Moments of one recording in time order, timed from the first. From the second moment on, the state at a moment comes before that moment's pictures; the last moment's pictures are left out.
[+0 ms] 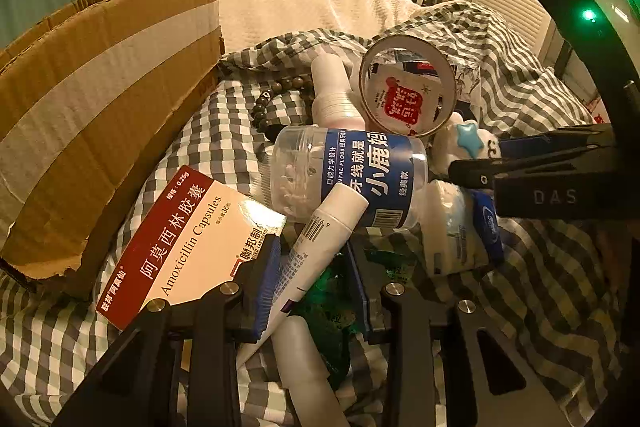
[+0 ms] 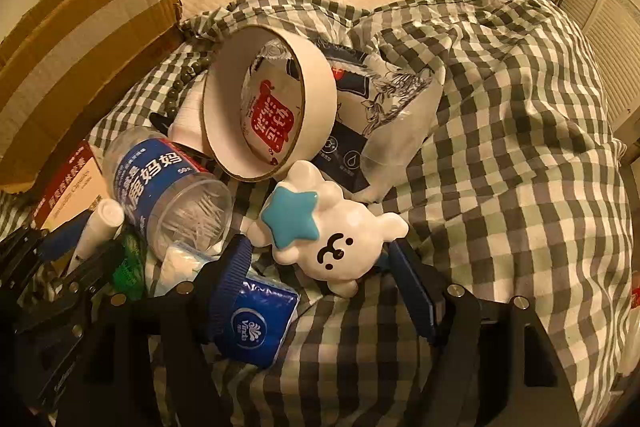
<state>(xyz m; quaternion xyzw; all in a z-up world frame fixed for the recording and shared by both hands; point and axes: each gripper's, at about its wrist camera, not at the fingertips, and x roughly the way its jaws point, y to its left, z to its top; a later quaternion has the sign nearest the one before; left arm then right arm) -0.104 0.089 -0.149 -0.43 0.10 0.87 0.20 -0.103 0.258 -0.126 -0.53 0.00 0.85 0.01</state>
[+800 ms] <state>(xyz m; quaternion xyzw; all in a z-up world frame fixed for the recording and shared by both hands) -0.095 0.060 -0.124 -0.41 0.02 0.89 0.20 -0.074 0.265 -0.101 -0.50 0.03 0.87 -0.03</state>
